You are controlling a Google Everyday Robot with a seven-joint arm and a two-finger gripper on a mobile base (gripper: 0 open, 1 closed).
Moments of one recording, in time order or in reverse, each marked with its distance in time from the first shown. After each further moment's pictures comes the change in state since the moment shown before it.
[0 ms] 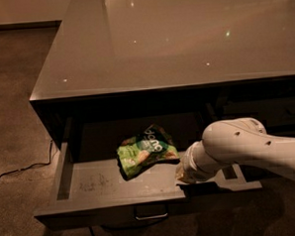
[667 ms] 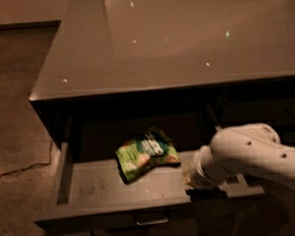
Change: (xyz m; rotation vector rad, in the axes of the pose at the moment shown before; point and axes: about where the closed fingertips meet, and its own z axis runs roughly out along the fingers) arm 0.015 0.014 -0.016 0.031 0.024 0.025
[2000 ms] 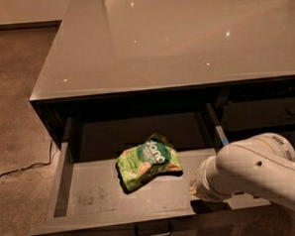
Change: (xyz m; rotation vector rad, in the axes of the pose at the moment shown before) arm 0.018 0.025 -0.029 0.052 0.053 0.022
